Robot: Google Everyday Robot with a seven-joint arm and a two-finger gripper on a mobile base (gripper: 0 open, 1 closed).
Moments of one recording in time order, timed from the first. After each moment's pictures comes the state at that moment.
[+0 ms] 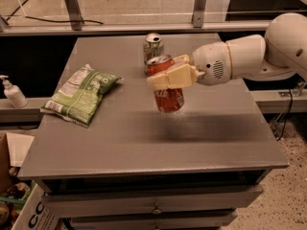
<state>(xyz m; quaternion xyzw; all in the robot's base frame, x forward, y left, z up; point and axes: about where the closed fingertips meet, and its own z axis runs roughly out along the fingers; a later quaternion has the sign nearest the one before) 0.515 -0.018 0.940 -0.66 -0.45 -0.37 0.48</state>
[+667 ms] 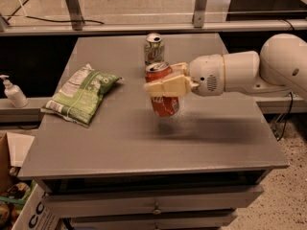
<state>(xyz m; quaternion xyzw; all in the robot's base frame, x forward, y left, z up) 0.521 -0.014 0.919 -0.65 -0.43 -0.42 0.45</state>
